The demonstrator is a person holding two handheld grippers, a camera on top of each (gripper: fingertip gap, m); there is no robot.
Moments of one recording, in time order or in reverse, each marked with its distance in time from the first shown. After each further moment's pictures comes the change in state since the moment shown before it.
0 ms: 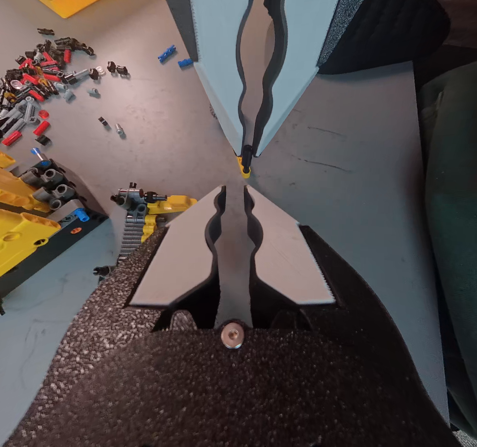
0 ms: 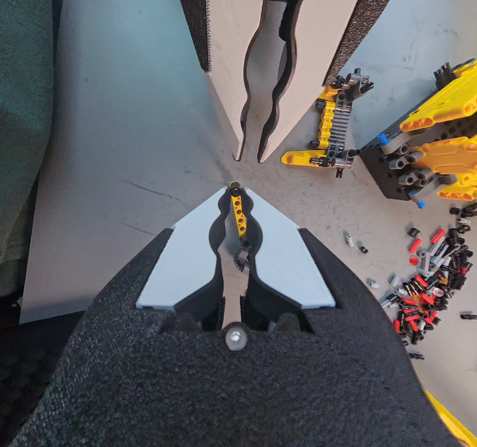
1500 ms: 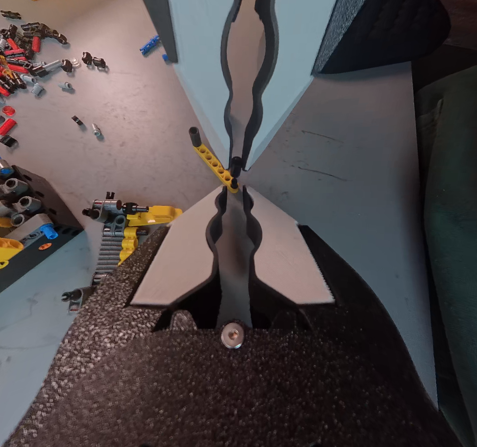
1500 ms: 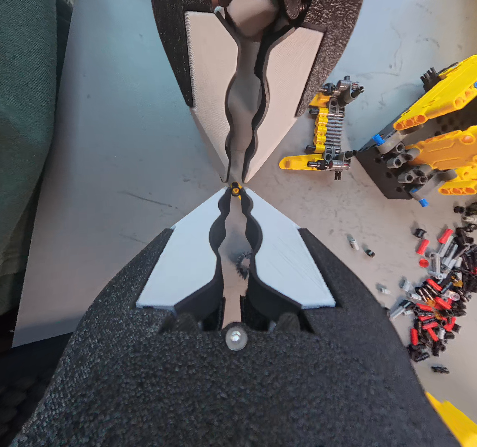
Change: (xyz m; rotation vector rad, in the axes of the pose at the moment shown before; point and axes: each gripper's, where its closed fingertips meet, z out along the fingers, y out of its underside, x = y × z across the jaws) left arm 0.008 -0.001 0.015 -0.031 0.027 -0.024; right arm 0.001 -0.004 0.002 0.094 0.017 0.040
